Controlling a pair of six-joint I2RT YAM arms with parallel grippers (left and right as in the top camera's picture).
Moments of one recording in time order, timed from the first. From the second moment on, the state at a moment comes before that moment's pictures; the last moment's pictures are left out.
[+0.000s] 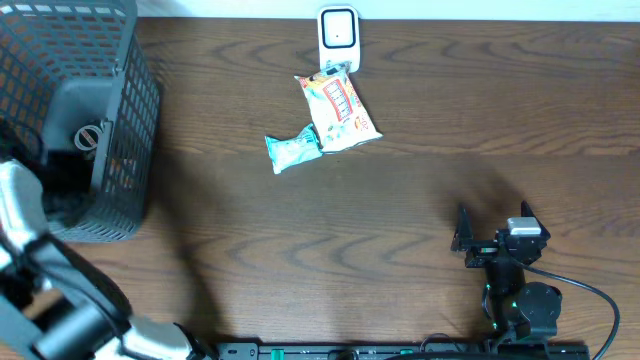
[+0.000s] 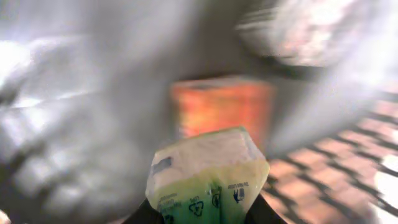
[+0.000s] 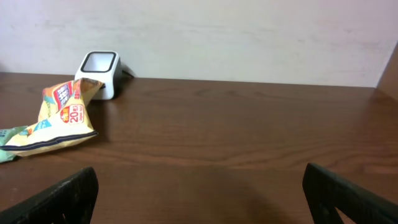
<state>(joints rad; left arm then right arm) 0.69 1.72 1.33 -0.85 0.32 -0.80 0.02 0.01 0.01 -0.08 0.00 -0.02</state>
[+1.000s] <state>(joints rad) 0.02 1.17 1.38 -0.67 0.37 -0.56 0.02 0.01 0.01 -0.08 0.00 -0.02</state>
